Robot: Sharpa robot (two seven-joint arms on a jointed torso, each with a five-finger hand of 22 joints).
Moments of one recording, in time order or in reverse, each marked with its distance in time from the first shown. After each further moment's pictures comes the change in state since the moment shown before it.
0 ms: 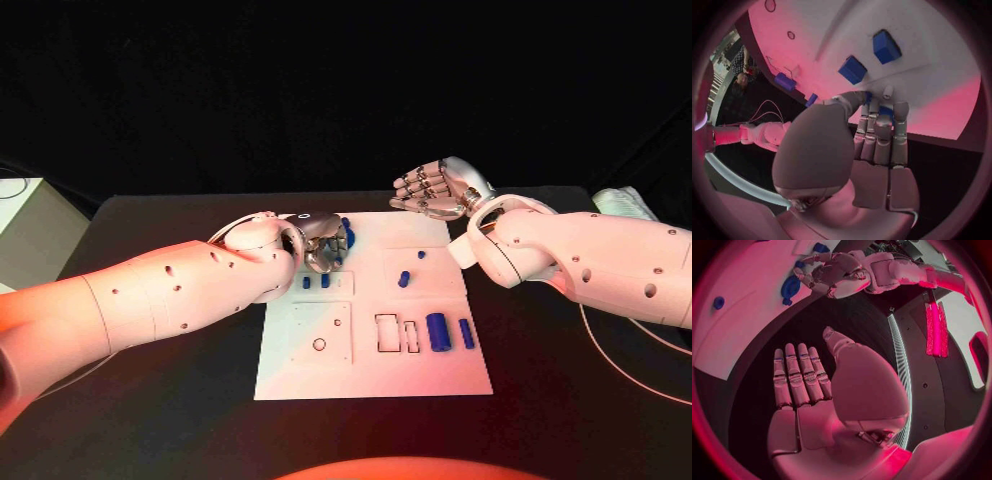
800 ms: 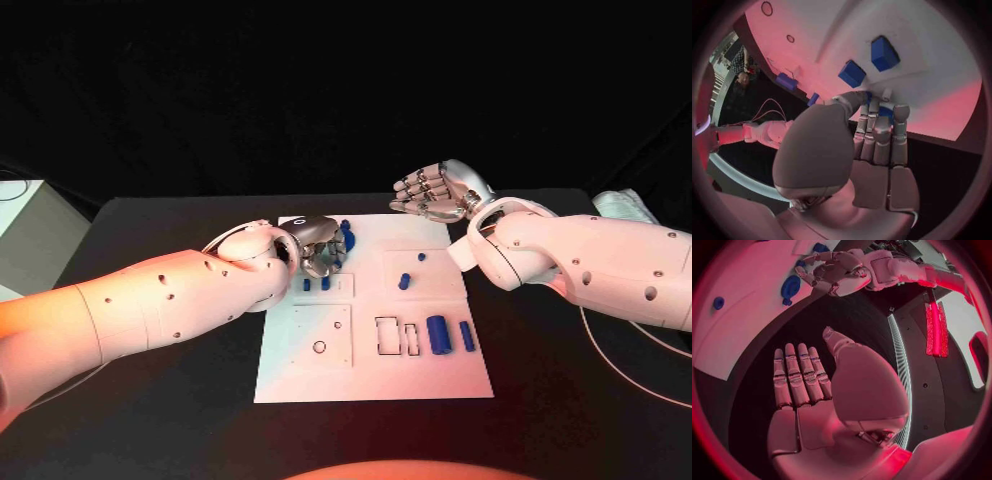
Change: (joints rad) left arm -0.013 -0.032 -0.005 0.022 0.011 -0.066 0.040; left_hand 0.004 0.018 0.011 -0.033 -0.002 0.038 -0.007 0.000 0.010 0.038 -0.014 -0.003 0.019 0.043 -0.013 0.017 0.055 0.000 0.041 -0.016 0.038 0.046; right arm 0.000 0.000 0.000 0.001 0.000 0.000 0.000; right_hand 0.000 0.000 0.003 -0.003 0.000 0.000 0.000 0.000 -0.001 0.000 0.000 0.000 0.000 0.004 0.004 0.000 -0.001 0.000 0.000 0.000 0.000 -0.001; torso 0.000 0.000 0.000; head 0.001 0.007
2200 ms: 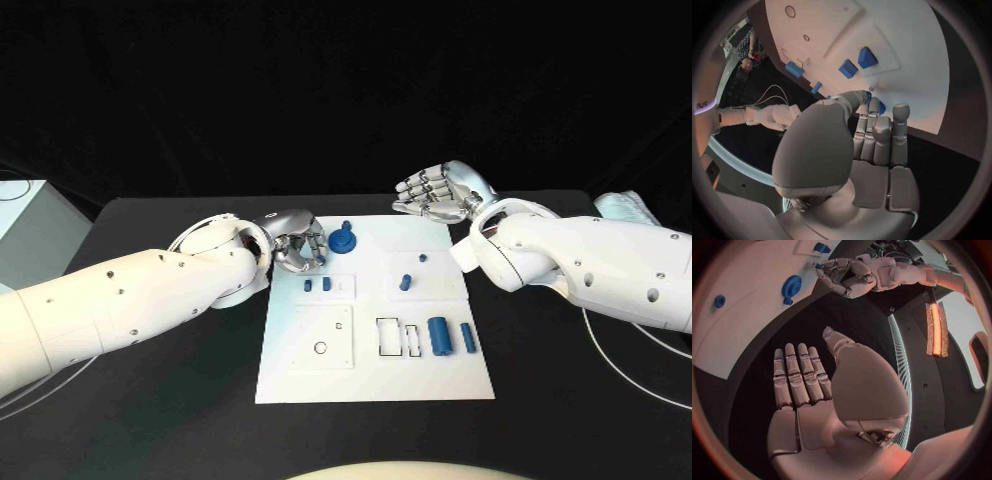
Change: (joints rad) left arm -0.002 -0.126 0.060 0.080 0.090 0.036 0.041; left_hand -0.011 -0.003 0.002 -0.002 0.000 0.007 0.000 0.000 0.002 0.006 0.006 -0.015 0.003 0.000 0.000 0.000 -0.013 0.000 0.004 0.004 0.004 0.005; right arm 0.000 -0.001 0.000 -0.003 0.000 0.000 0.001; right_hand 0.000 0.000 0.000 0.000 0.000 0.007 0.001 0.000 0.000 0.004 -0.004 0.000 0.000 0.000 0.000 0.000 -0.003 0.000 0.000 0.000 0.000 -0.003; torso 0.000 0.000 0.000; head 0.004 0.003
